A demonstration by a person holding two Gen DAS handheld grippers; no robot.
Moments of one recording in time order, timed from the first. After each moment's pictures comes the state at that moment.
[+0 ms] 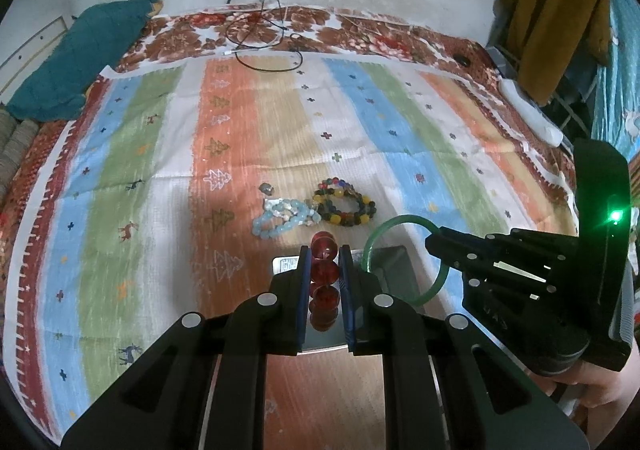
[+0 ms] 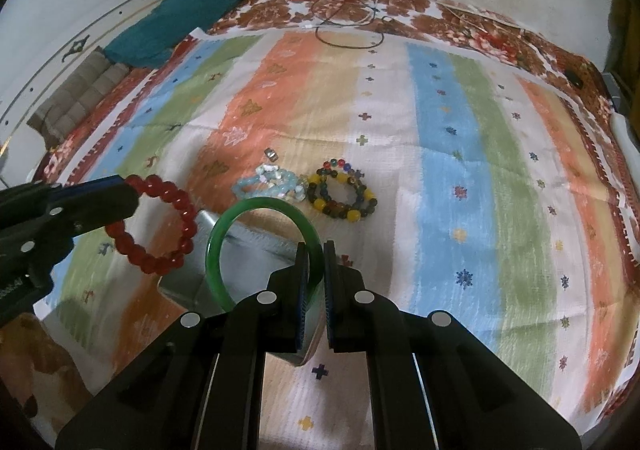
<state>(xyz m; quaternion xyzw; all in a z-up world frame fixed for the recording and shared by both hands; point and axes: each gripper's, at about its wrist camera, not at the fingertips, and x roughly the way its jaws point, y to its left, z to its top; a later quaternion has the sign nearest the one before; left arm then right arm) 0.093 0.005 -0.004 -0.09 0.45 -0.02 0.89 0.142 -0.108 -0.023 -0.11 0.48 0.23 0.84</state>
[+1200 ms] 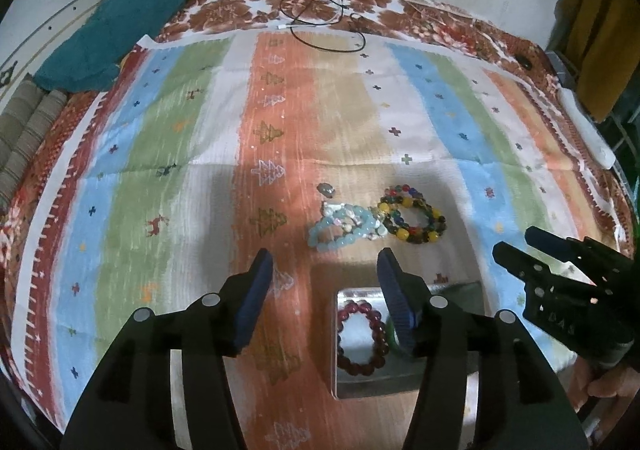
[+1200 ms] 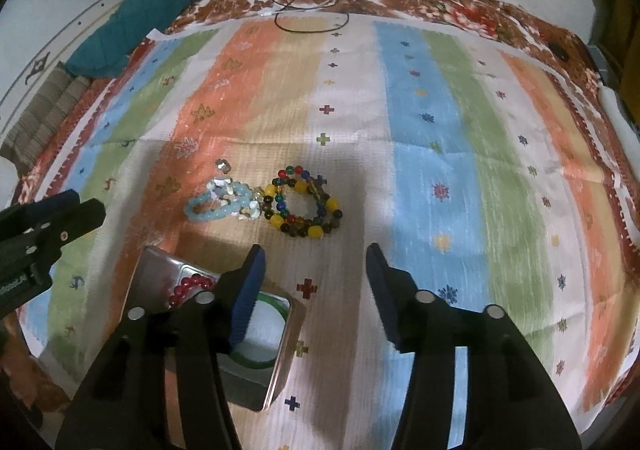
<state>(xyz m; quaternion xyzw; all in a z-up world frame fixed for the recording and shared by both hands) 0.141 0.043 -0.034 -0.11 0.49 0.07 0.86 0.197 -0.113 -0.038 -0.09 0.51 0.18 0.84</state>
